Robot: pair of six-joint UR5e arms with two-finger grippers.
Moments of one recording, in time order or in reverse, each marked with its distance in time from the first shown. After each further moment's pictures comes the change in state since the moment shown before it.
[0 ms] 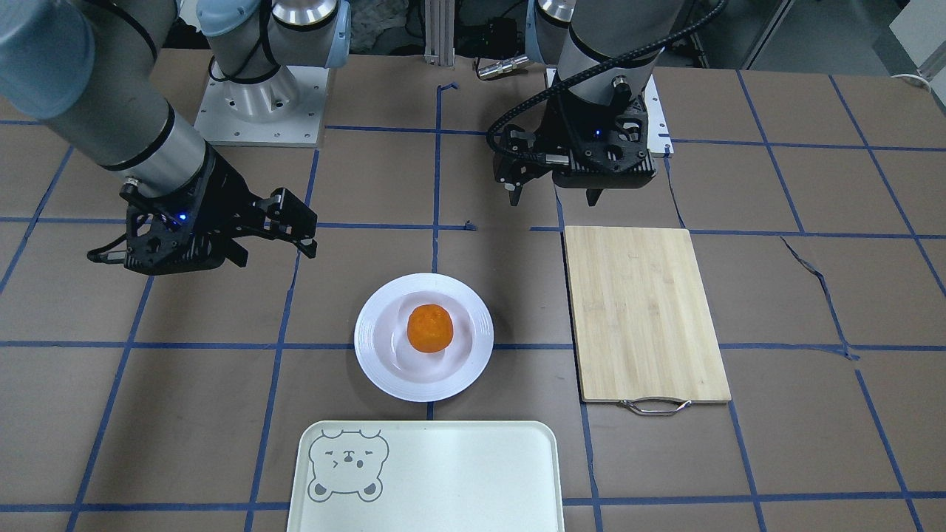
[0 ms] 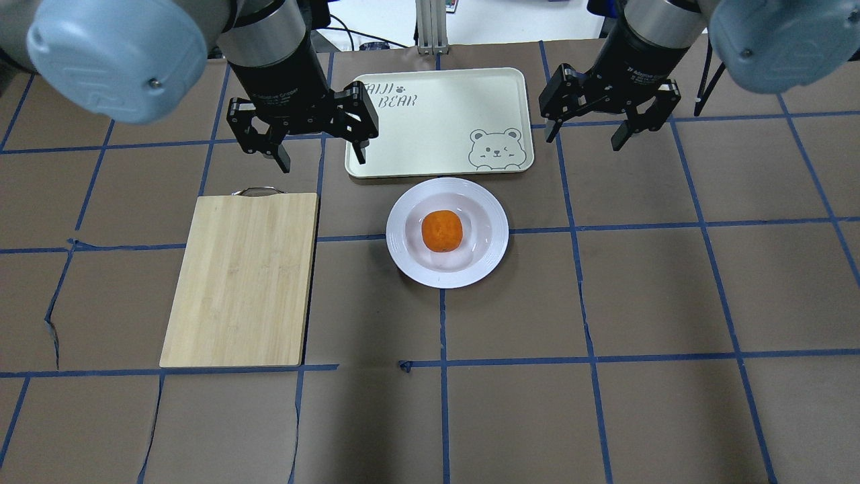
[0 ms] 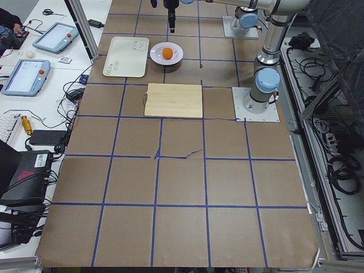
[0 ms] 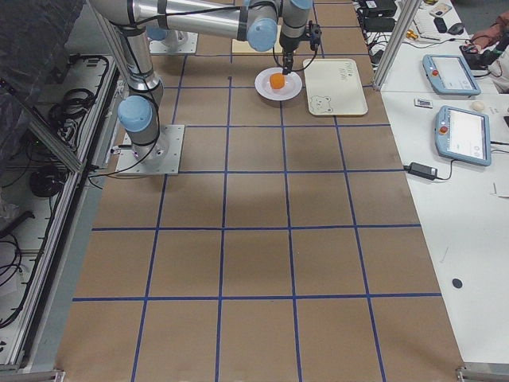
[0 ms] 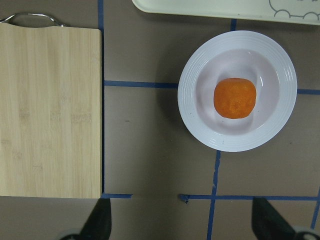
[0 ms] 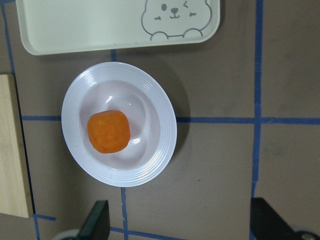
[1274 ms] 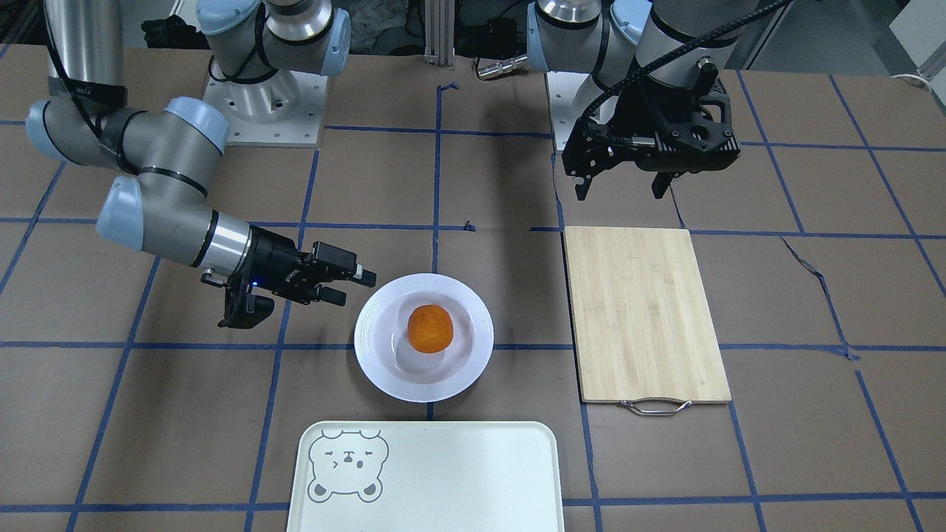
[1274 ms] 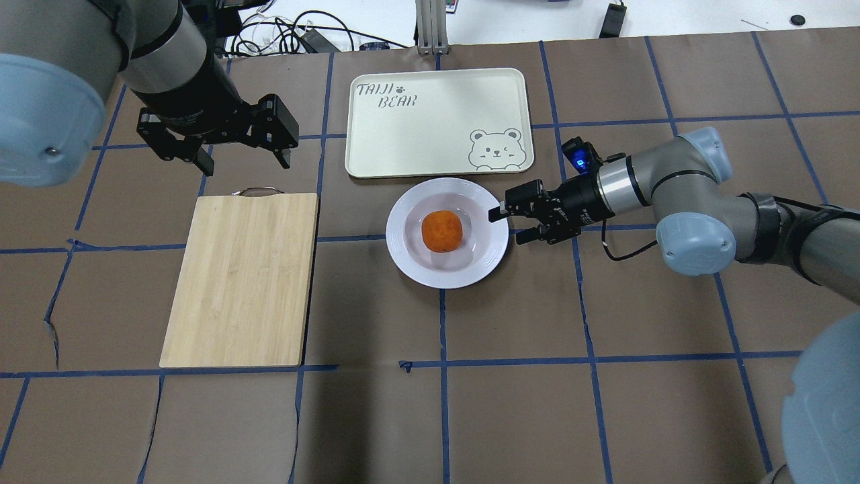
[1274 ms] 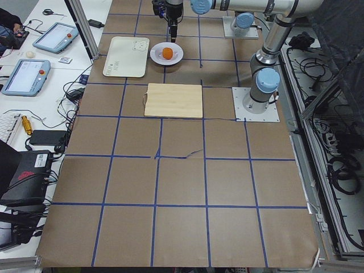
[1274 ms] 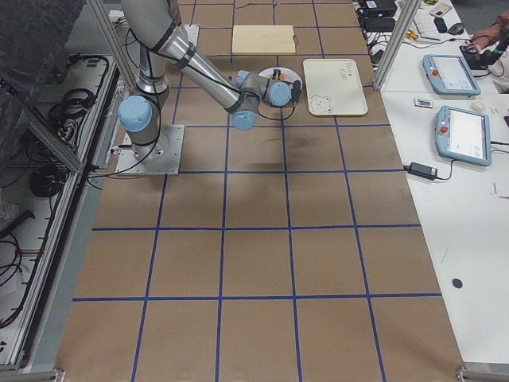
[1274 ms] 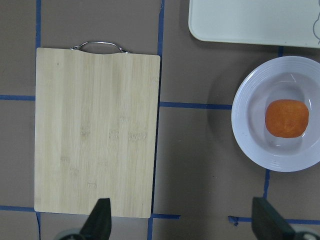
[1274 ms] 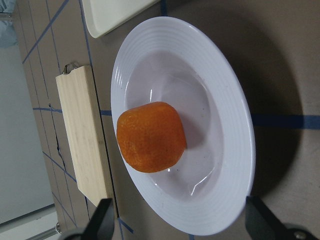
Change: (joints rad) left arm 0.121 0.093 -0.066 -0.019 0.025 0.117; right arm -0.130 0.230 0.413 -0.410 0.594 -0.114
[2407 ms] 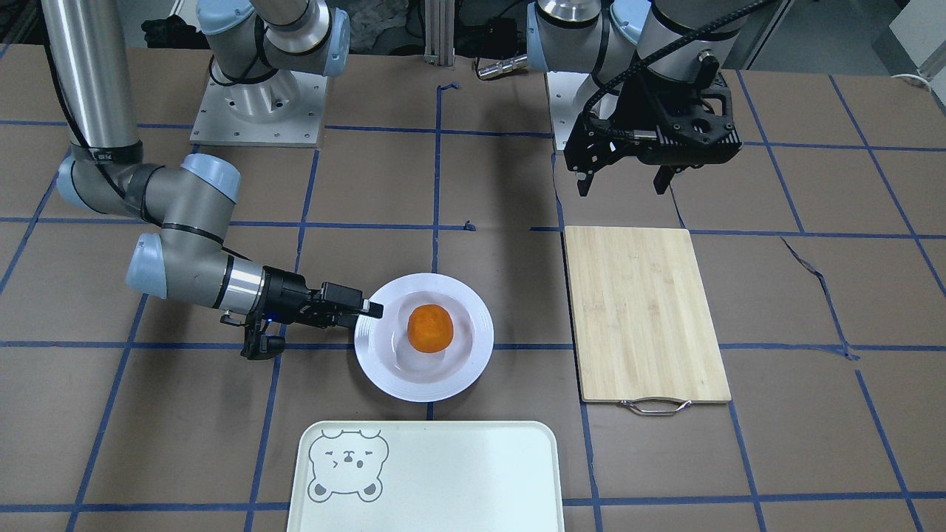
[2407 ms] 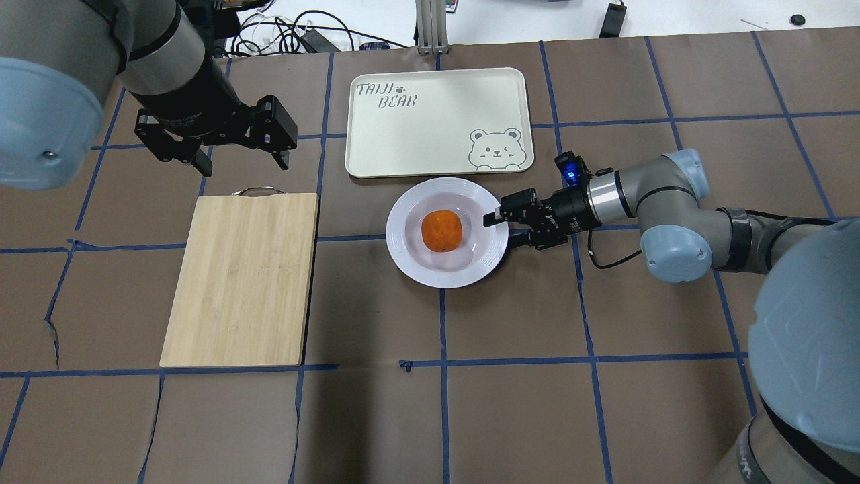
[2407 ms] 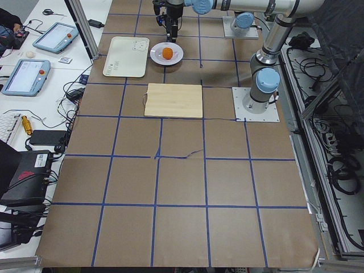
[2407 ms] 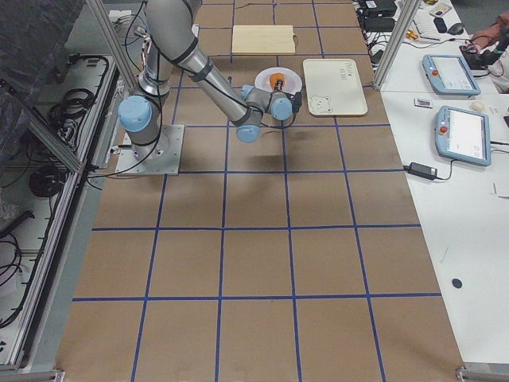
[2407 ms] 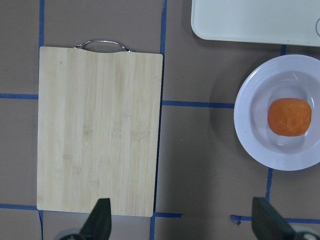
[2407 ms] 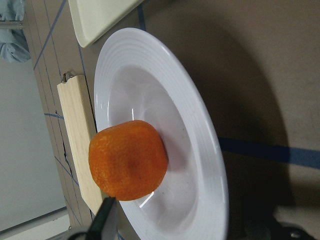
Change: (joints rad) left arm 0.000 0.005 -0.003 0.000 0.002 0.000; right arm 0.000 0.111 0.010 -0.109 0.052 0.001
